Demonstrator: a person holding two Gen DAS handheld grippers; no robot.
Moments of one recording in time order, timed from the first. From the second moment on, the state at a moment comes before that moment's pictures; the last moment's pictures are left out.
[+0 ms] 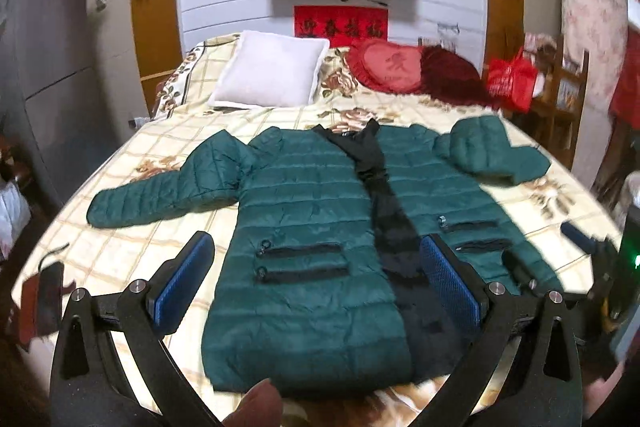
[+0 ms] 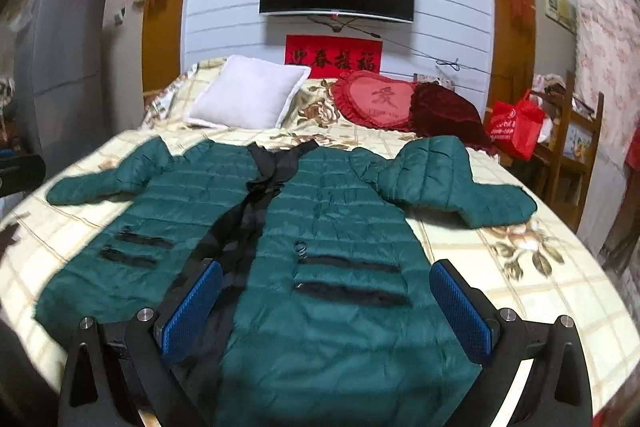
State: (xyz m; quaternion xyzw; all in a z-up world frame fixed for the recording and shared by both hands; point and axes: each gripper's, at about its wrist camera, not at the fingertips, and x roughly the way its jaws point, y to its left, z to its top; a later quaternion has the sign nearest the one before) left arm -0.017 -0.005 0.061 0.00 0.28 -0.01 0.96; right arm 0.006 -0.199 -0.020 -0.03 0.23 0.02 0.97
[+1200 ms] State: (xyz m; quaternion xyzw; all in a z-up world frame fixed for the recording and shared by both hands) left arm -0.012 0.011 0.023 -0.02 0.37 0.05 0.93; right arm -0.029 -0.187 0.016 -0.04 0.21 0.03 0.98
